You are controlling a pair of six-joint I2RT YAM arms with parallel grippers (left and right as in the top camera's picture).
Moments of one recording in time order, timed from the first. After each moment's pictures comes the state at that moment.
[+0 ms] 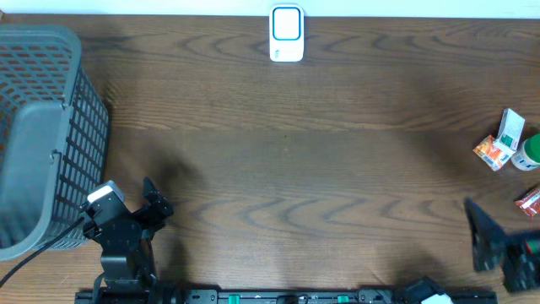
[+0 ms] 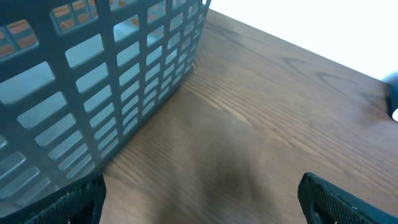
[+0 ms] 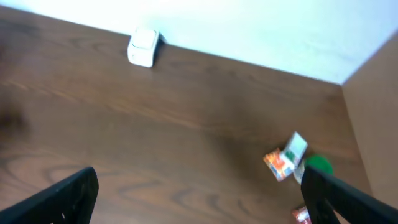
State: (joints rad) left arm -0.03 0.23 0.38 -0.61 -0.37 -0.38; right arm 0.45 0.94 2.07 -1.67 0.30 0.06
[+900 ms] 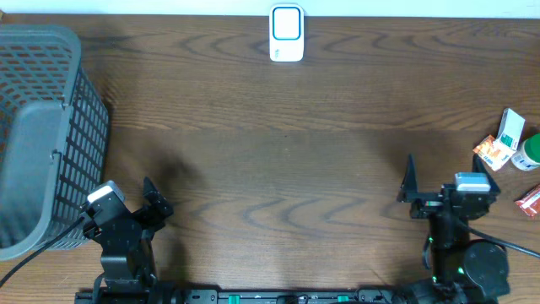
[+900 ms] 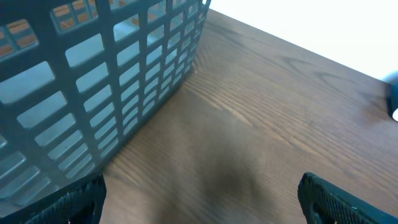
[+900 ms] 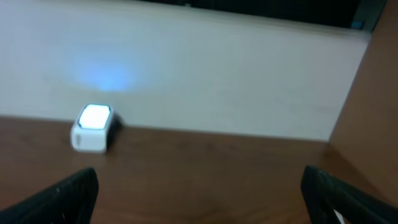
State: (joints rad) left arm -0.03 0.23 0.38 -0.61 -0.37 -0.38; right arm 0.27 0.24 0.44 -0.19 0.31 -0.09
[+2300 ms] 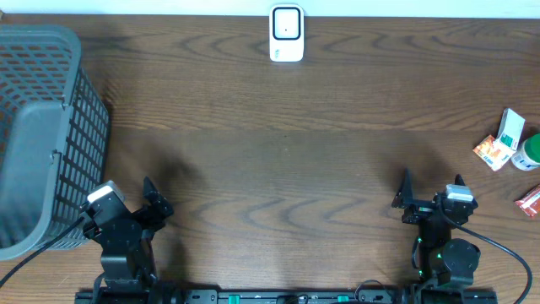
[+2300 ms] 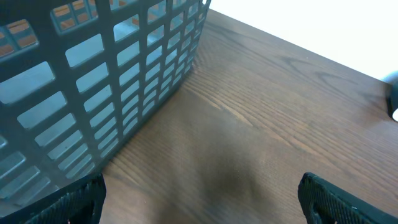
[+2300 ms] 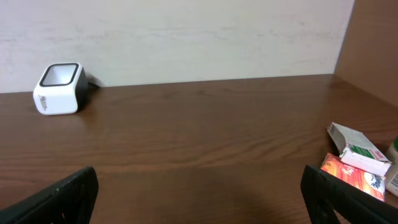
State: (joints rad) left arm -0.03 0.23 0.38 -0.61 -0.37 -0.38; right arm -0.09 0.01 0.01 -0.07 0.02 0.04
